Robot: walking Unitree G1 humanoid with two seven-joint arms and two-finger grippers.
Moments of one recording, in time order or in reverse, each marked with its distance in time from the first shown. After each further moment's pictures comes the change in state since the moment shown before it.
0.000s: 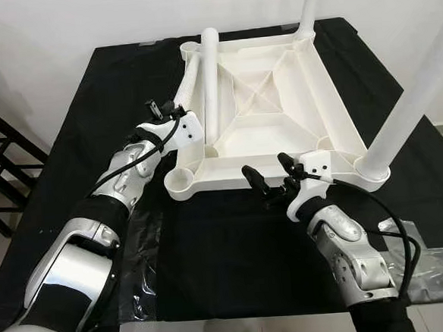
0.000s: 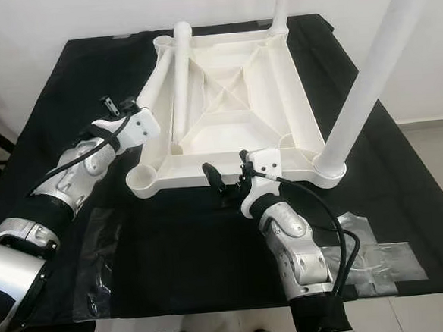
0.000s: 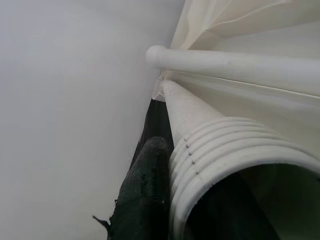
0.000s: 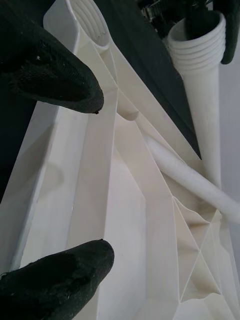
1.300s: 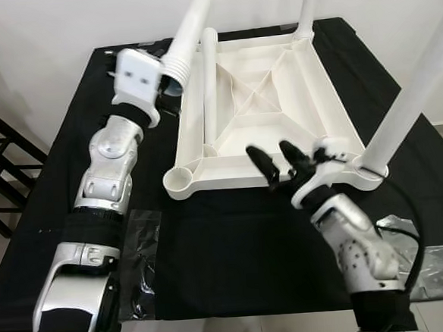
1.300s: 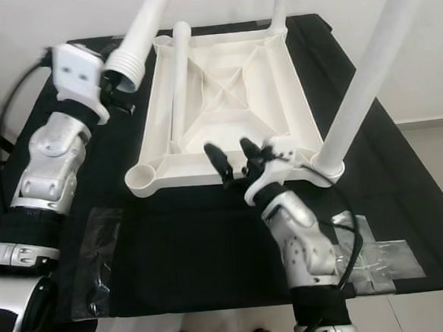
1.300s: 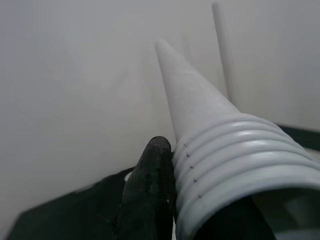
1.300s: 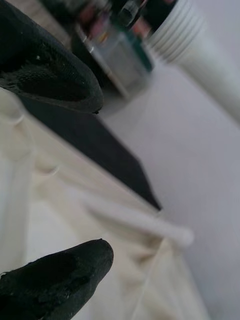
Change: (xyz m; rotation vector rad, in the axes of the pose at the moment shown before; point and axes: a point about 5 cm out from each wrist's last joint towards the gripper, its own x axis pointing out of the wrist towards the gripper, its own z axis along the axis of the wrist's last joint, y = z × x) left arm -0.024 0.070 0.023 -0.904 -0.288 0.245; right arm 0.004 0.000 0.046 0.311 -0.212 0.135
